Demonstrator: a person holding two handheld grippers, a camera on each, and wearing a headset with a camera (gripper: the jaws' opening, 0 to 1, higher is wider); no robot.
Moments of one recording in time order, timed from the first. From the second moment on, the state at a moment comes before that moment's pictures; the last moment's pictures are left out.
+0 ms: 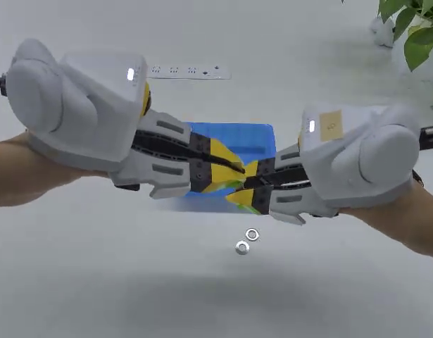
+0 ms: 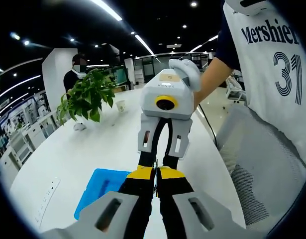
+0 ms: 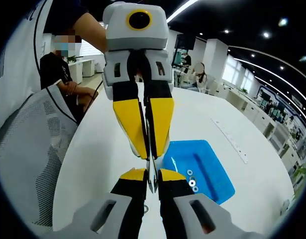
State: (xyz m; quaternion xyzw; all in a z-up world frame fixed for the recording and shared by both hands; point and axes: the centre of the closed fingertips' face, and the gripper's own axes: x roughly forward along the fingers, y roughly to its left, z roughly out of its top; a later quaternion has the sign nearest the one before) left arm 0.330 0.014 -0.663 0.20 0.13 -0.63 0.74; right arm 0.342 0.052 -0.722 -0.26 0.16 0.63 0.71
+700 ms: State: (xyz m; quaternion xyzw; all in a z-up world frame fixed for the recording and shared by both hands) left arm 0.302 0.008 -0.698 0.16 0.16 -0.62 0.75; right arm 0.307 0.038 -0.756 -0.26 0.20 0.64 0.69
